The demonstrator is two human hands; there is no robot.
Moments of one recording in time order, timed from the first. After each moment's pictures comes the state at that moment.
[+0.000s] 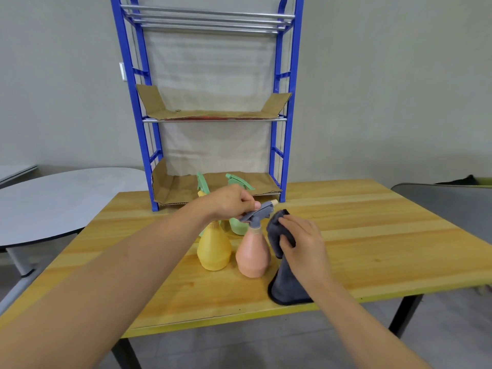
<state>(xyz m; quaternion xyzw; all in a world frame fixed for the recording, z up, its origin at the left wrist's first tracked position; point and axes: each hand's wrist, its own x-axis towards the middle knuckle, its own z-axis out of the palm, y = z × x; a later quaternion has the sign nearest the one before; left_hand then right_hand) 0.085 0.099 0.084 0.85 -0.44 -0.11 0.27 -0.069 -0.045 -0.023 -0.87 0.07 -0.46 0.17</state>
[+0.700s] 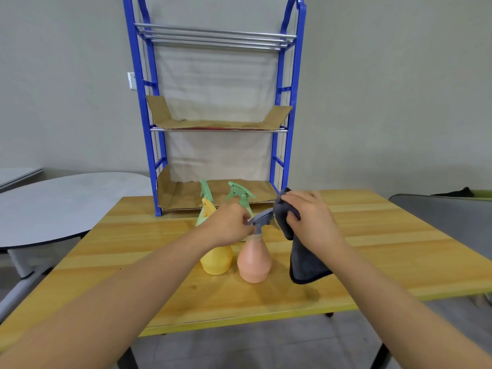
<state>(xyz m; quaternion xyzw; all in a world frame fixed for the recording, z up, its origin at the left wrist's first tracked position) 0.047 0.116 0.071 0.89 -0.41 0.01 0.22 -0.066 -0.066 0.066 -0.93 0.04 -0.36 0.06</state>
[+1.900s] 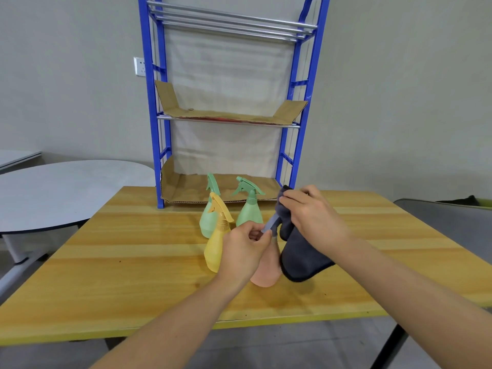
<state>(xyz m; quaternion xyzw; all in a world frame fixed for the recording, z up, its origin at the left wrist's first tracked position) 0.006 0.106 0.003 0.75 -0.25 0.09 0.60 -0.041 -0.065 0.065 -0.91 -0.10 -0.37 -0.13</state>
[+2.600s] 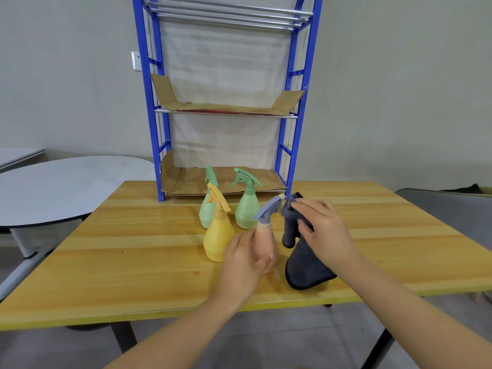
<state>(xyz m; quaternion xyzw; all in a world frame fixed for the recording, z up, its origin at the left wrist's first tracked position) -0.004 0.109 -0.060 0.83 -0.27 0.07 0.49 -0.079 -0.076 0.016 -0.90 -0.01 -0.42 0.09</state>
